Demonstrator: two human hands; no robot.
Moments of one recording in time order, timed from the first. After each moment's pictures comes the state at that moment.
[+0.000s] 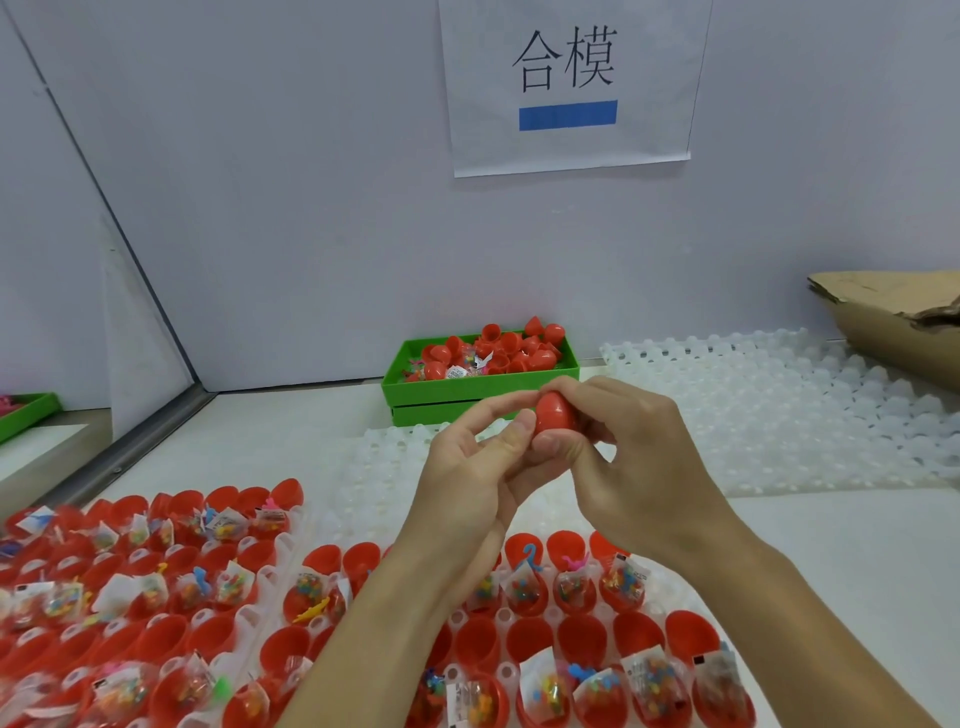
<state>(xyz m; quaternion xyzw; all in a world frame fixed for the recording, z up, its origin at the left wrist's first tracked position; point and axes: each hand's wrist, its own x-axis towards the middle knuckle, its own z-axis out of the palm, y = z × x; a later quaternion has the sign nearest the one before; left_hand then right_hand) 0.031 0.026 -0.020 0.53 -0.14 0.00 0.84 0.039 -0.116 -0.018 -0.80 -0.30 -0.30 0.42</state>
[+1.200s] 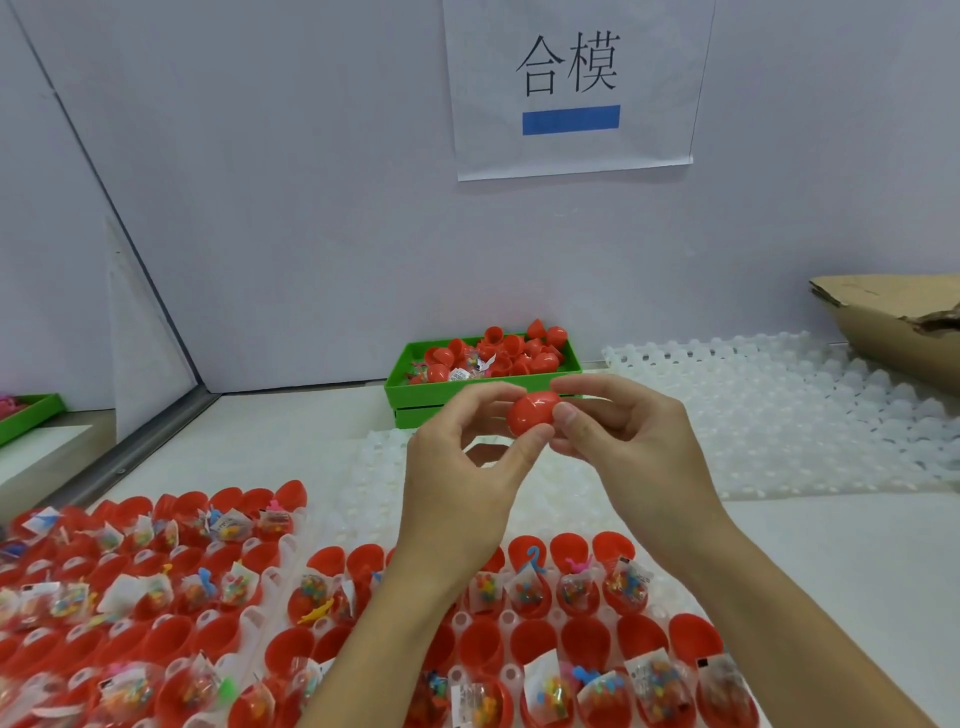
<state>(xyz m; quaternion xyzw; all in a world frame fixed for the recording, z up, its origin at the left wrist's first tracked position) 0.026 0.031 -0.016 0.76 -0.15 0.25 0.58 0.039 -0.108 -0.020 -0.66 -0.14 -0.16 0.72</state>
